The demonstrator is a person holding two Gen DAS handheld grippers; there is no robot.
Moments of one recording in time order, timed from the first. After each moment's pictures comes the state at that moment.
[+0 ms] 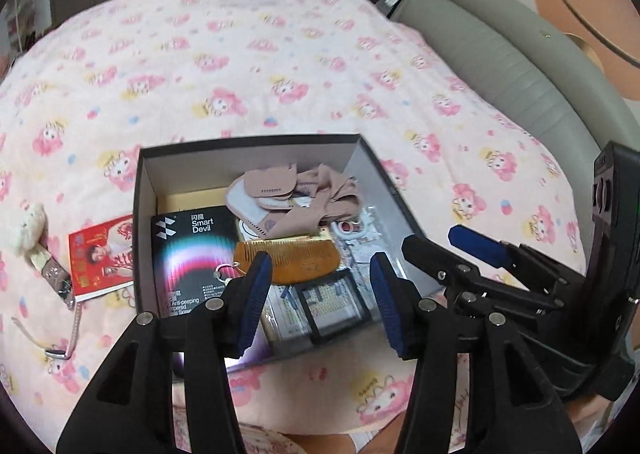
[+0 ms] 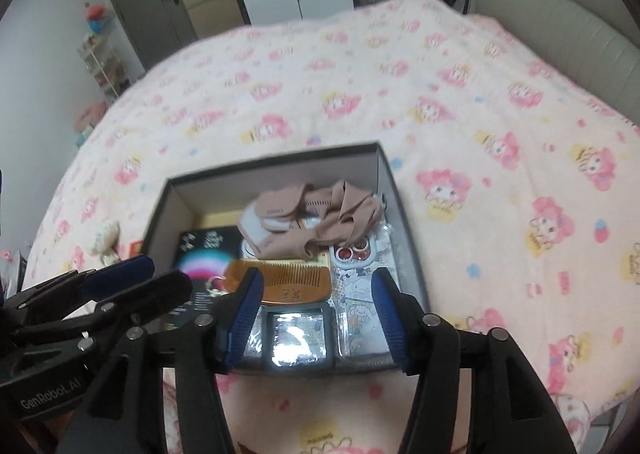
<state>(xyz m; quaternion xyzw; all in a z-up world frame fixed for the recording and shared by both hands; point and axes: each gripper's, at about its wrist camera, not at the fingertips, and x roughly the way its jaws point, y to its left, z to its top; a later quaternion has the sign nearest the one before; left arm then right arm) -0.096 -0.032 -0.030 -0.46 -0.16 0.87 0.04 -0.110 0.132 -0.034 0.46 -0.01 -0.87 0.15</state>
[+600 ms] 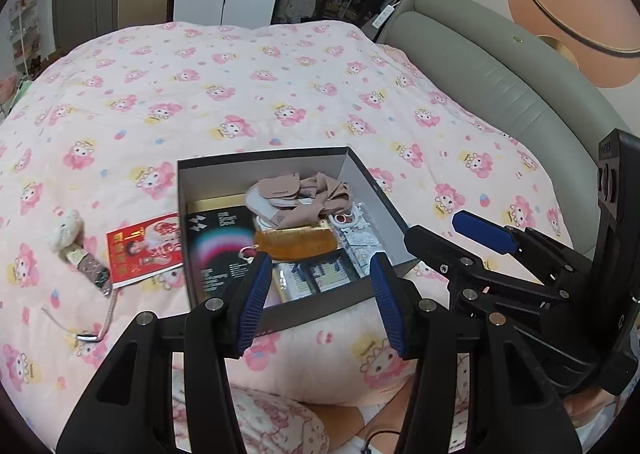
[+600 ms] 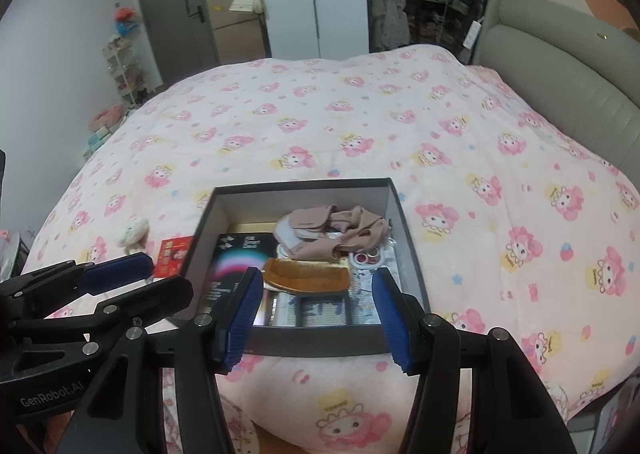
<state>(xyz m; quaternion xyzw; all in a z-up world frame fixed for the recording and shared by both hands) -0.021 -0.037 0.017 -0.43 -0.14 0.89 0.03 -0.036 0.110 0.018 0.41 0.03 -0.90 0.16</state>
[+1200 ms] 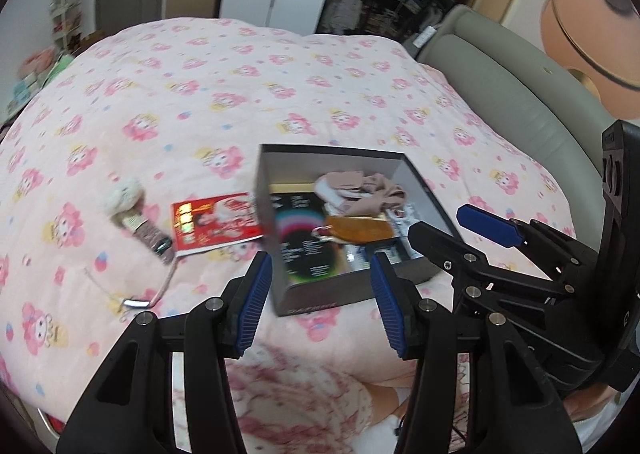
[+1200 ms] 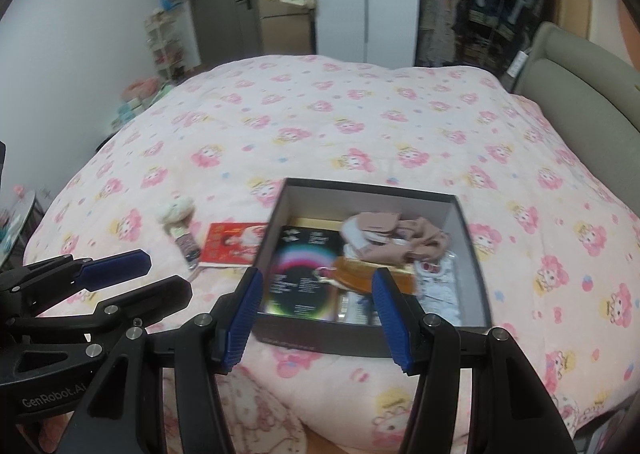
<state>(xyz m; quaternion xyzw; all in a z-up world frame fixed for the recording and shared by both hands) 0.051 -0.120 0.009 -0.41 -0.18 0.89 -0.04 0.002 0.014 0.021 0.40 0.09 -0.88 0.22</state>
